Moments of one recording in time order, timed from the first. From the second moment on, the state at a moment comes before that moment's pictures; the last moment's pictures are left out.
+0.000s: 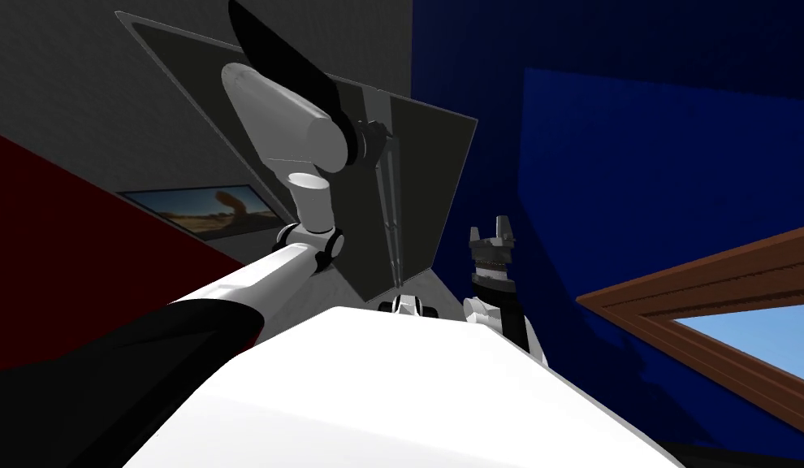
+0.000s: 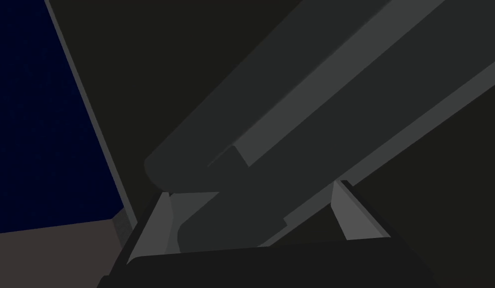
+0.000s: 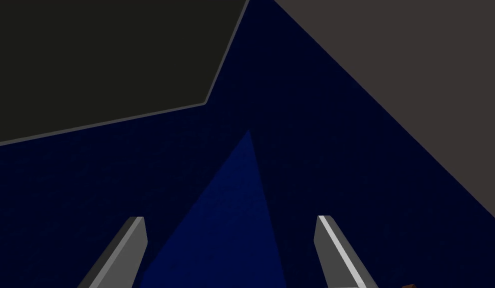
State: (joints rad) left arm -1.18 0.54 -0.07 -2.02 0.38 1.54 -0.24; right arm 0.49 -0.02 0.07 -2.37 0.04 -0.35 -0.10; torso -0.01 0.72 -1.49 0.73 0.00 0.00
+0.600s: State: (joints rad) left arm -1.24 0.55 -0.04 -2.02 0.40 1.57 -0.24; right arm 0.49 -0.02 0.07 -2.37 0.04 -0.35 -0.10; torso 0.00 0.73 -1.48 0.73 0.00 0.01
